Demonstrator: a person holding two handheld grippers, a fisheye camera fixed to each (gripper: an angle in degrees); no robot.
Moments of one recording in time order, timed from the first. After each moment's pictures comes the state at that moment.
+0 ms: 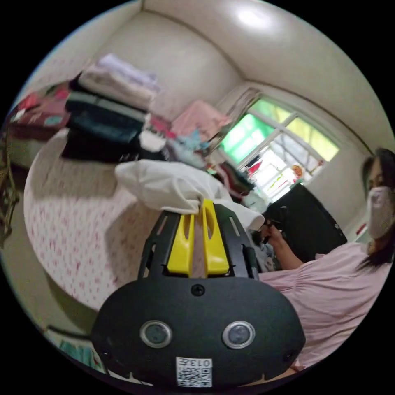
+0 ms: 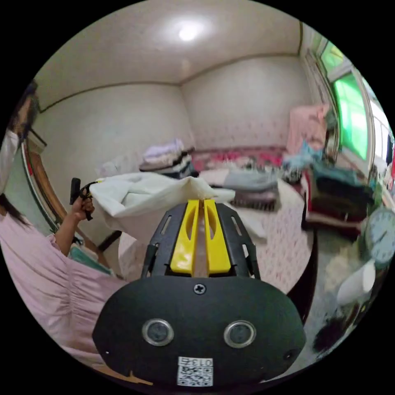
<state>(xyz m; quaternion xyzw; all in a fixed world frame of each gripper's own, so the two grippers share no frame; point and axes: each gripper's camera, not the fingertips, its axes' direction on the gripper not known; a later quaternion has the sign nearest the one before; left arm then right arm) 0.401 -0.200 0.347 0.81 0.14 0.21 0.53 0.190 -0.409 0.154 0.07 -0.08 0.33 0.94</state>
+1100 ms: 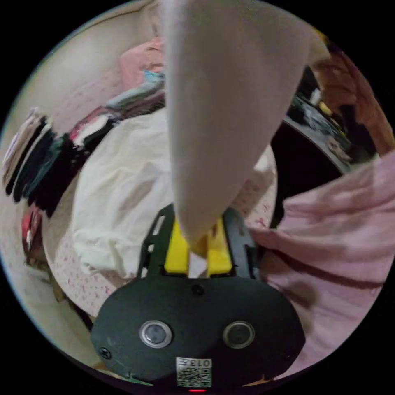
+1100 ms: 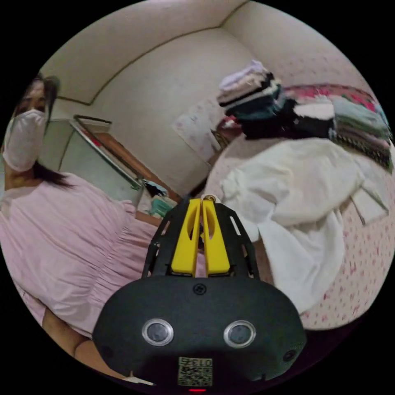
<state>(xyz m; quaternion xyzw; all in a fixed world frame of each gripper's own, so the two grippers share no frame) 0.606 -0.389 0.408 0.68 -0.28 0.23 0.64 0.098 -0.447 0.253 0.09 -0.44 0.18 0.87</state>
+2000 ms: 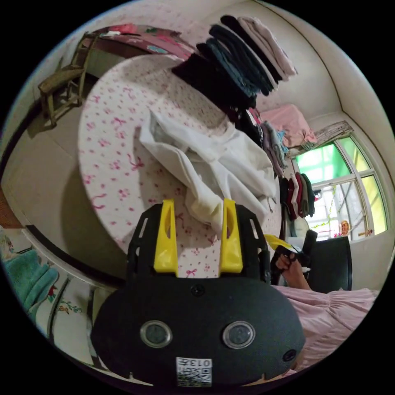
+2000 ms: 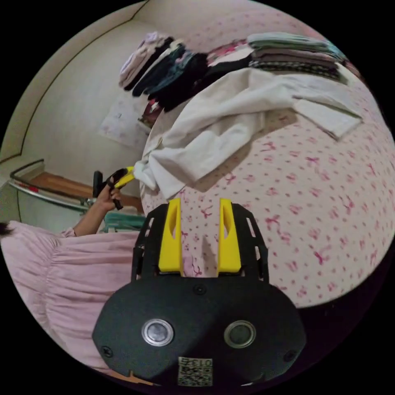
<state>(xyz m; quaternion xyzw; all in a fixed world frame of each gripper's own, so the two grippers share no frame) 0.238 -0.330 0.383 0.74 0.24 -0.06 0.62 0.099 -0.425 0.410 -0.14 -0.32 0.32 0.88</state>
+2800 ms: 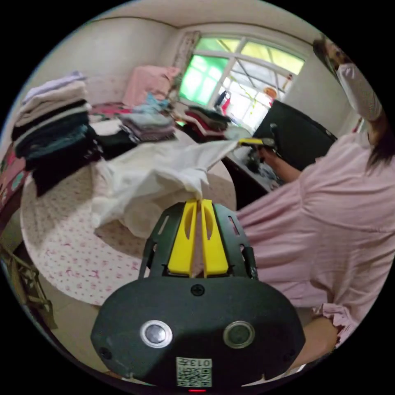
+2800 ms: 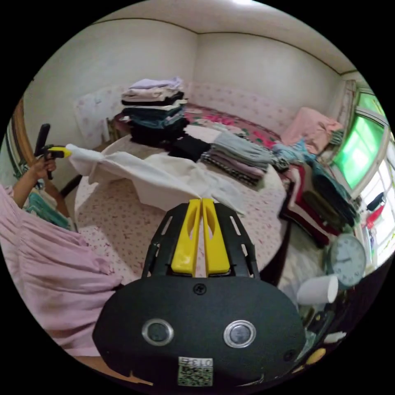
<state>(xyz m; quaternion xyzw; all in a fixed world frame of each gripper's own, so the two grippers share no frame) 0.366 -0.233 0.316 0.72 -0.08 0.34 0.60 0.157 -0.408 0.178 -0.06 0.07 0.19 0.98</state>
